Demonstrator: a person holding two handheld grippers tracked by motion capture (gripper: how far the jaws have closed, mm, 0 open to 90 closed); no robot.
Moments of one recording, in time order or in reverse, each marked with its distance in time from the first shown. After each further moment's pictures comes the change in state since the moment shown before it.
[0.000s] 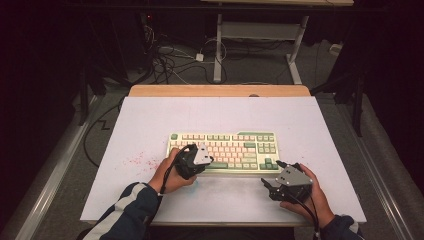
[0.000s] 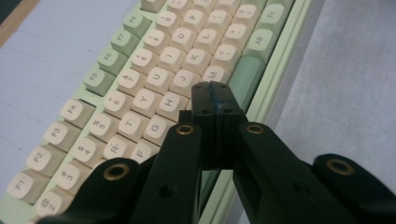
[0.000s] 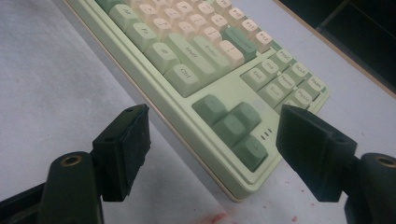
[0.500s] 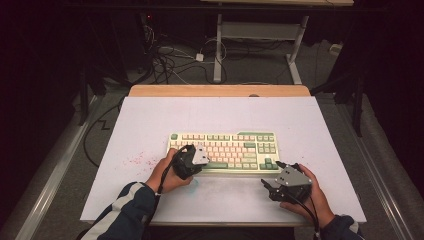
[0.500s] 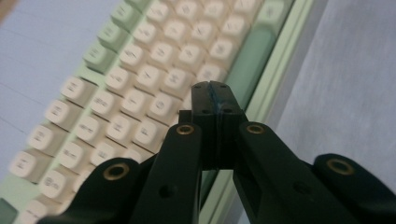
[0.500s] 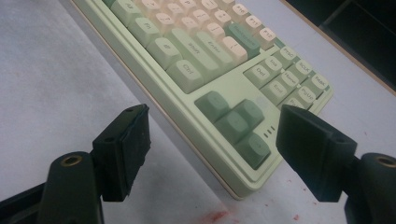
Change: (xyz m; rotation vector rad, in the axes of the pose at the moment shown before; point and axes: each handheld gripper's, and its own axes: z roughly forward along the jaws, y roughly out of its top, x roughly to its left) left arm 0.007 -0.012 0.000 0.047 0.030 0.013; right arm 0.001 -0.001 0.001 0.011 0.005 -0.014
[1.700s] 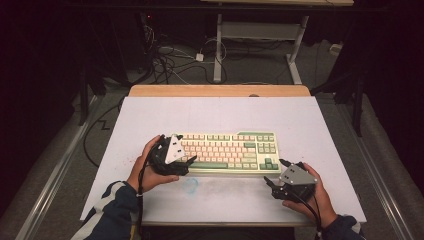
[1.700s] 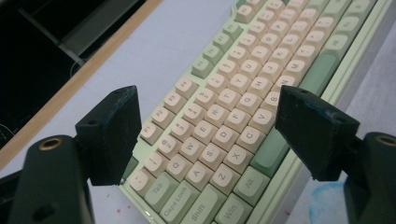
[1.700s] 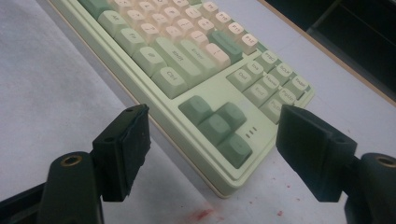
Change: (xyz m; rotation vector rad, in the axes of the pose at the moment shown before) left arm 0.029 0.018 -0.059 -0.281 0.118 -0.022; right arm -0.007 0.000 -0.006 -0.026 -0.027 0.033
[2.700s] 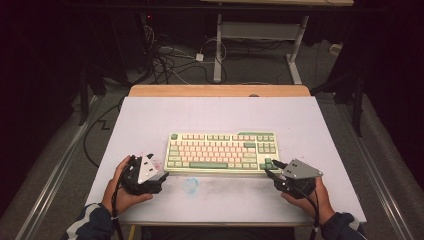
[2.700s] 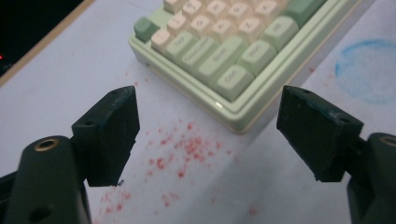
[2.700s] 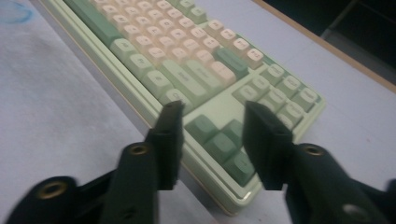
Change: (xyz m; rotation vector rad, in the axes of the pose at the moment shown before) left arm 0.034 -0.061 -0.060 0.096 0.163 -0.029; right arm -0.010 0.010 0.001 -0.035 0.090 0.062
